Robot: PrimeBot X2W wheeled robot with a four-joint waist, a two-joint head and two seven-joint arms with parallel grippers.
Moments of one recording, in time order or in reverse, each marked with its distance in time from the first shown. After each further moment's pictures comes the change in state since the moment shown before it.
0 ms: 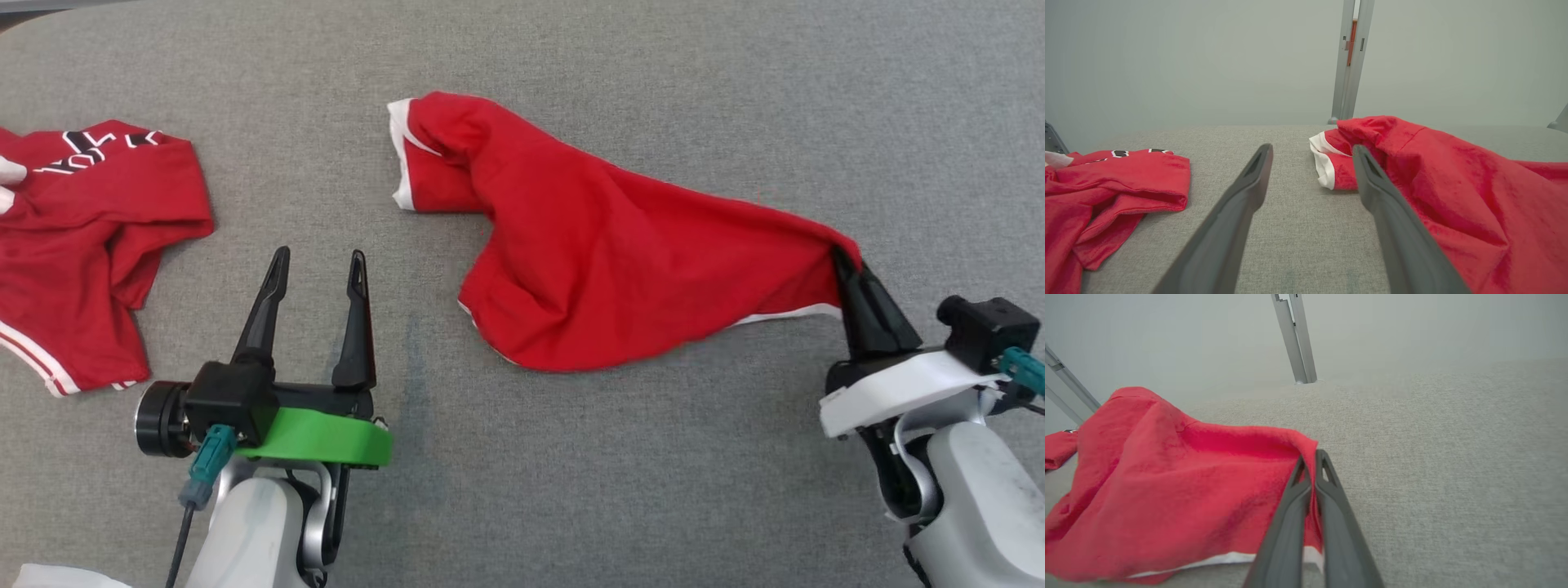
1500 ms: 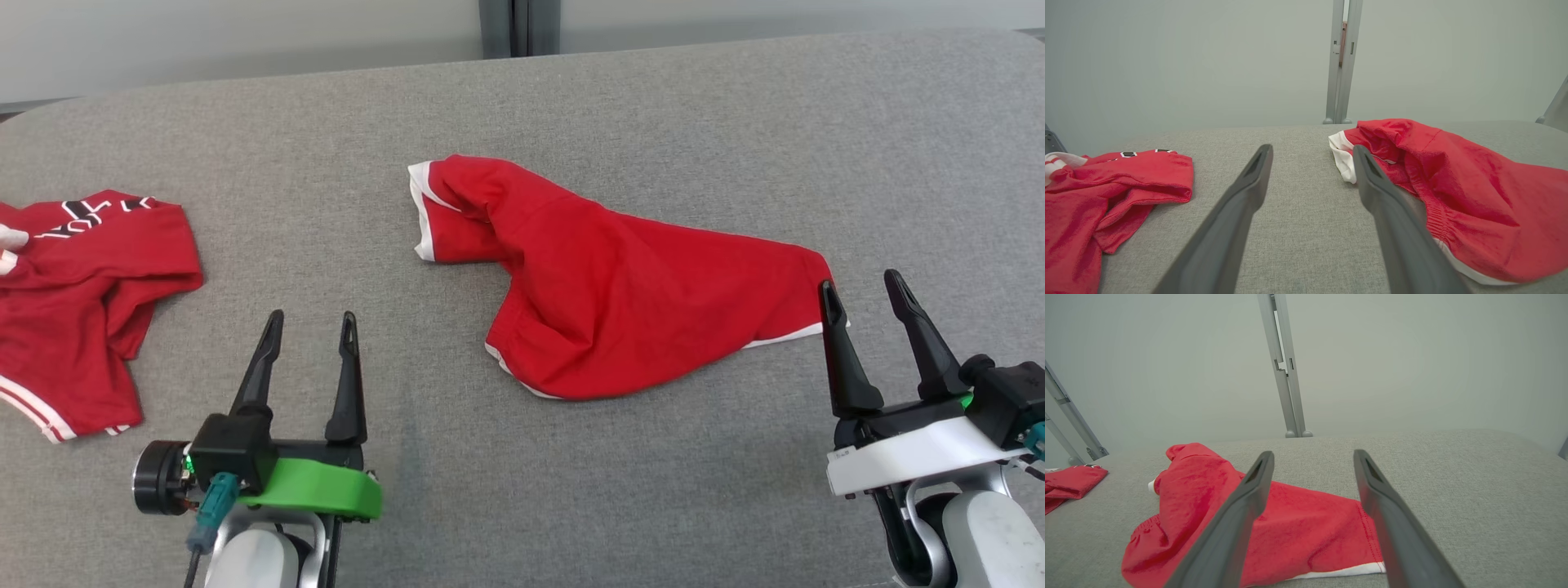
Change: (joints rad) left arm 0.105 -0.007 0.043 0.016 0.039 -0.010 0.000; right arm 0.211 0.063 -0.090 -0.311 -0.121 0.000 0.044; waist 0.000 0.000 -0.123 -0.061
